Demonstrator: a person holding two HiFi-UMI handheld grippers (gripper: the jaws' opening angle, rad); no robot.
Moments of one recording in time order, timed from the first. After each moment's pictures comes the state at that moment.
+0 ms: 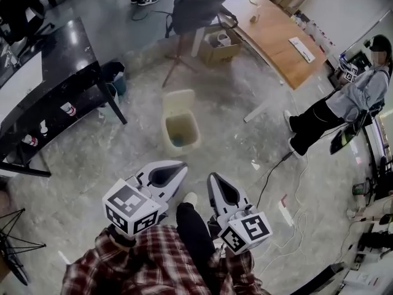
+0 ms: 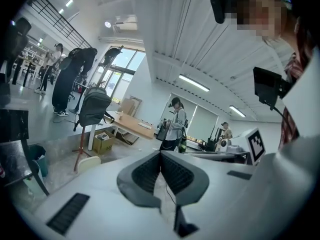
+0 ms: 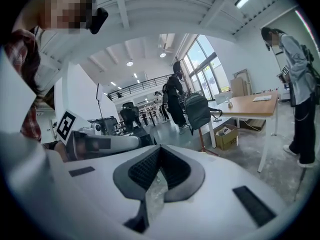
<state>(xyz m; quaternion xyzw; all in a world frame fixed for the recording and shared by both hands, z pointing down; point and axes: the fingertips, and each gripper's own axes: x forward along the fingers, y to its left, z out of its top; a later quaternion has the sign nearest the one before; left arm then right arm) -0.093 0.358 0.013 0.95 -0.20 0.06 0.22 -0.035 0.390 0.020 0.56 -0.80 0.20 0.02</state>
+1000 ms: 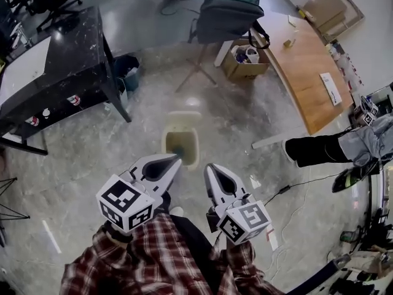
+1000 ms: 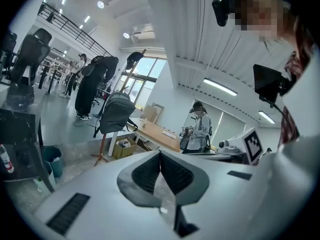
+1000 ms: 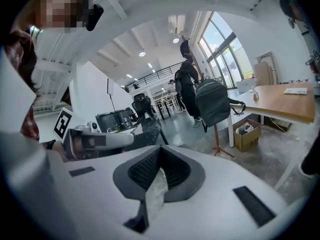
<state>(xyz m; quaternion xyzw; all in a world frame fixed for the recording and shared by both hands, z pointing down) -0.046 0.188 0.027 0.91 -0.33 0.04 0.24 0.025 0.200 0.041 0.44 -0.87 0.23 0.06</state>
